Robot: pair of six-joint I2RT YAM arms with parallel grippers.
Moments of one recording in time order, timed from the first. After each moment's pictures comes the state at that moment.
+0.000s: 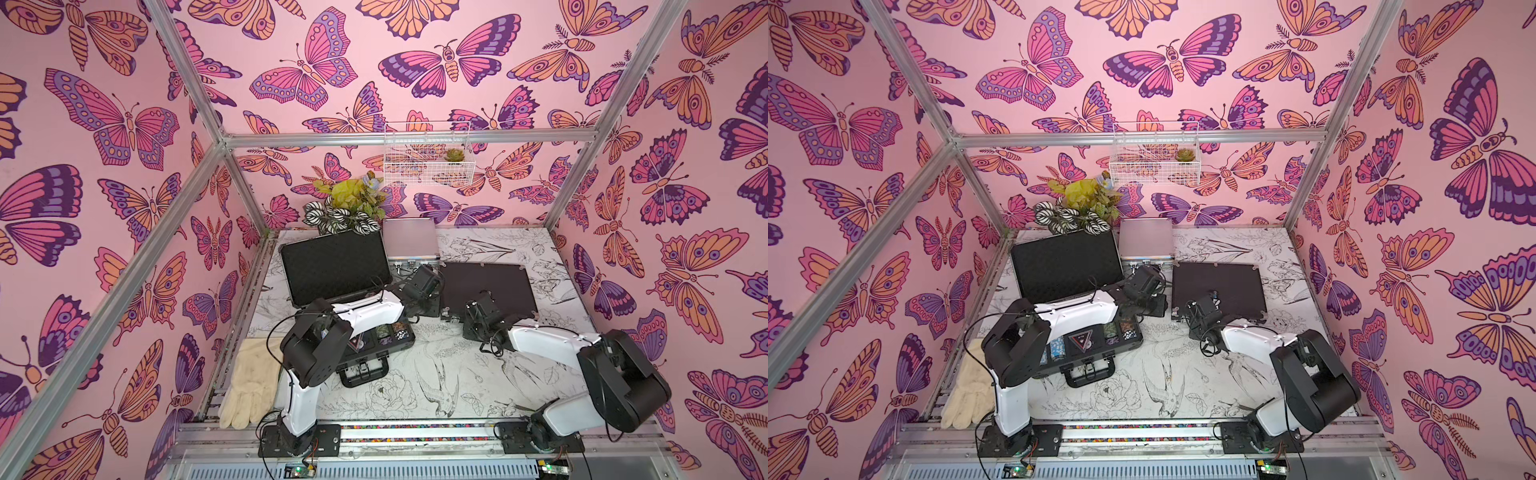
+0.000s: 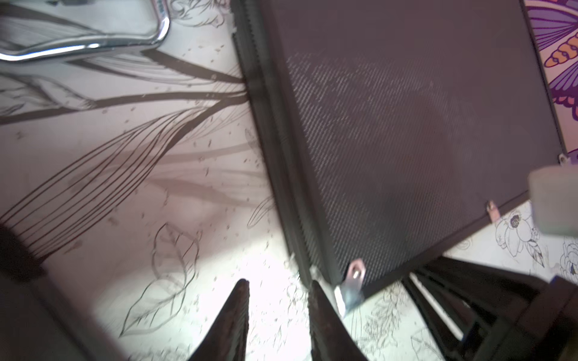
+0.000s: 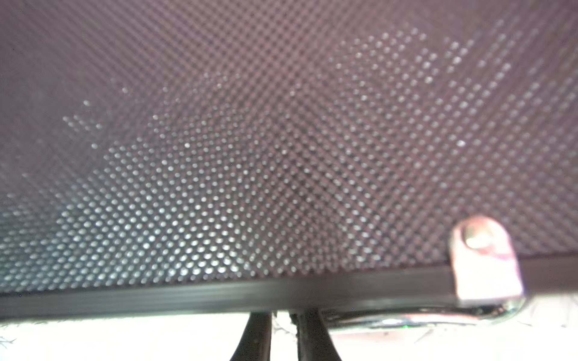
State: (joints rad) left arm -0.80 1.92 1.33 -0.30 0.02 -0.55; right arm 0.50 1.48 0.65 -0.26 0.24 0.65
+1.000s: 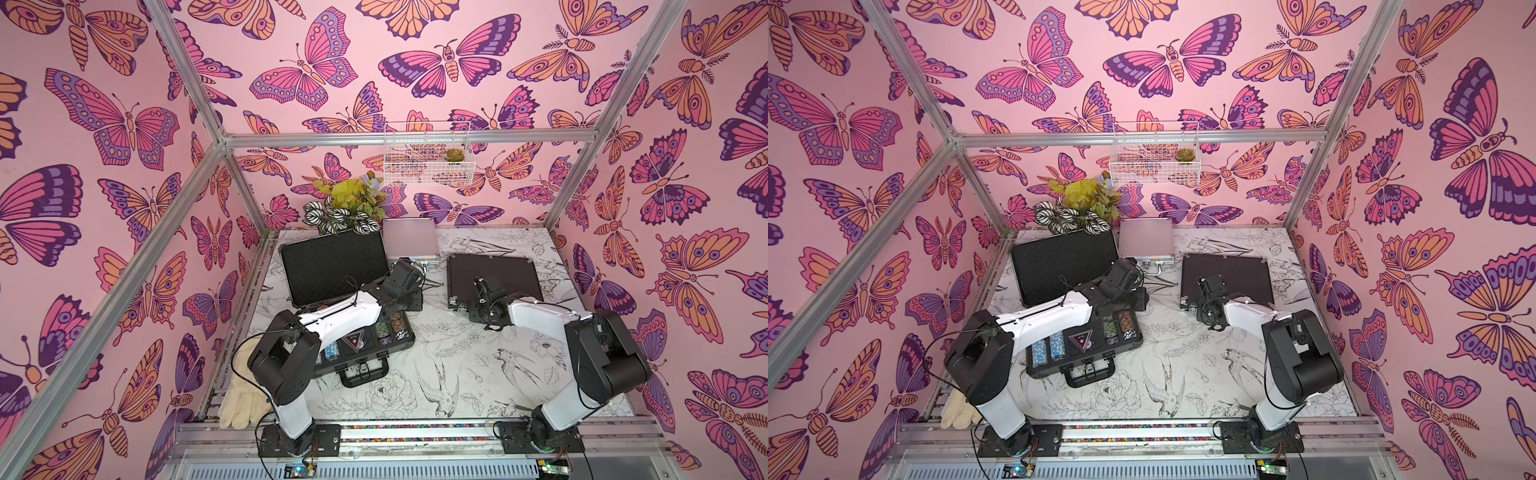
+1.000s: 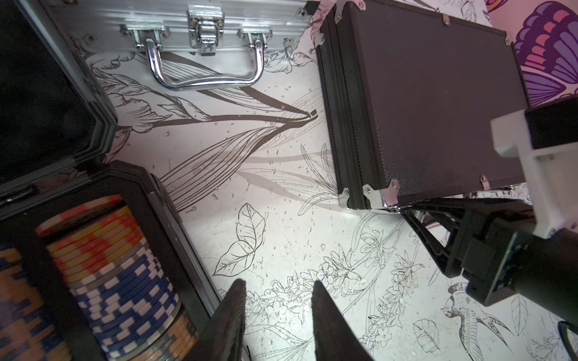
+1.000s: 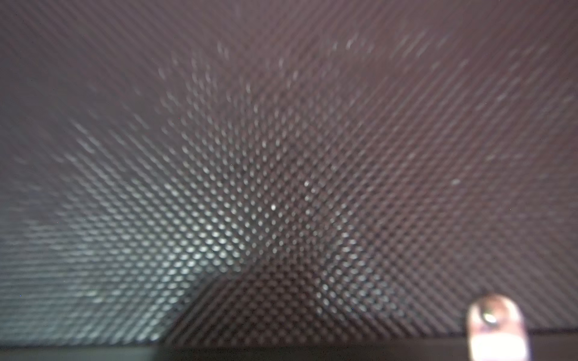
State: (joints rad) left arm -0.73 1.74 1.22 -0.33 -0.03 -0.58; right arm 0.35 1.62 0.85 -0.33 0.18 0.48
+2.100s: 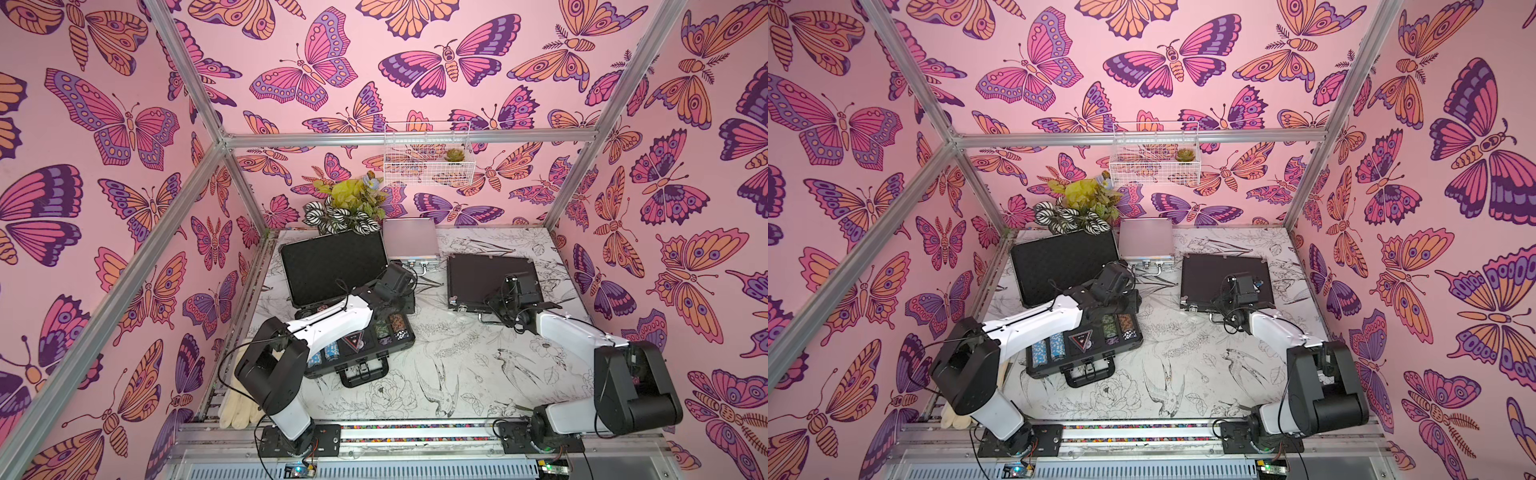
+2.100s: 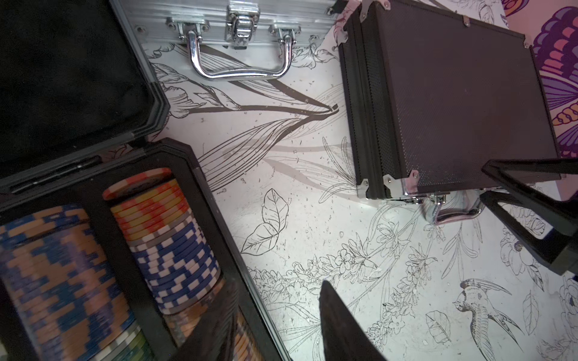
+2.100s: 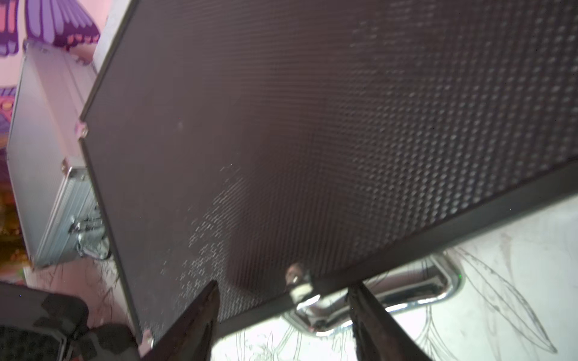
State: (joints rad) left arm -0.71 1.65 1.14 -0.34 -0.05 -0.58; right arm 0.15 1.44 0.72 -0.17 0.01 0.98
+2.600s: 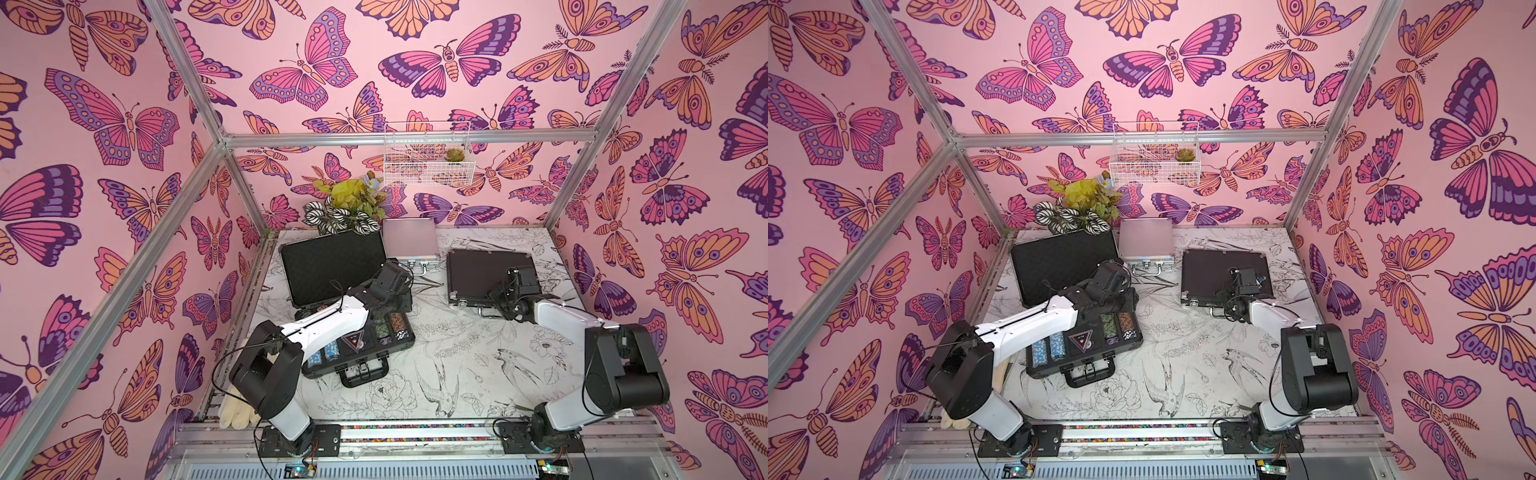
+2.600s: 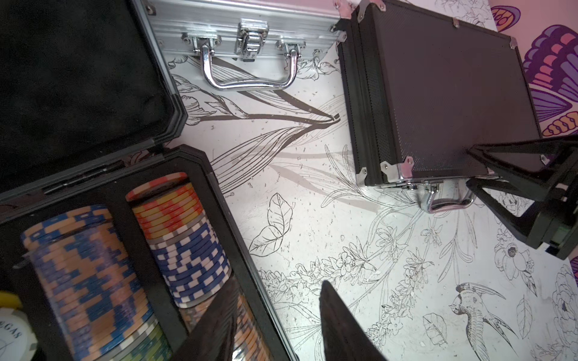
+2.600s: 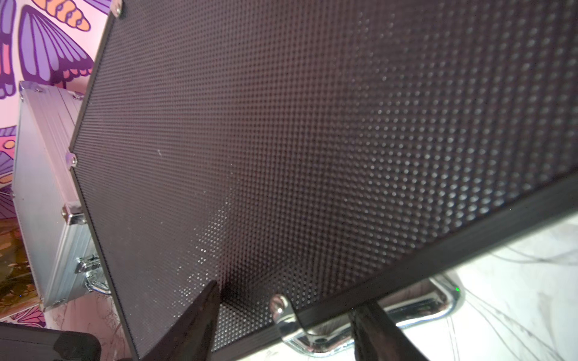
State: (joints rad) left arm -0.69 1.62 1.13 -0.34 -0.05 -0.58; right arm 0.10 1.56 0.80 -0.15 -0.02 0.98
